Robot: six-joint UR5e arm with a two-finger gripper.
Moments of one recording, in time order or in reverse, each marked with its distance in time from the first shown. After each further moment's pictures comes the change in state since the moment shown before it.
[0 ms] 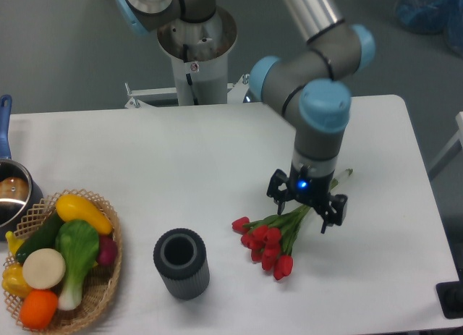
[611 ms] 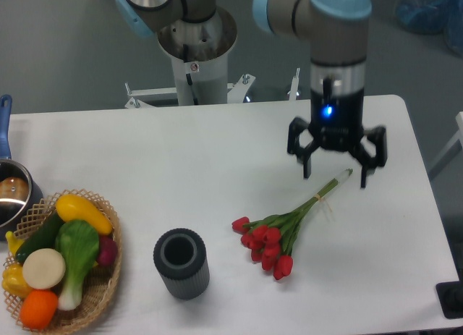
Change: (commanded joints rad) arm 0.055 0.203 0.008 -0.008 0.091 0.069
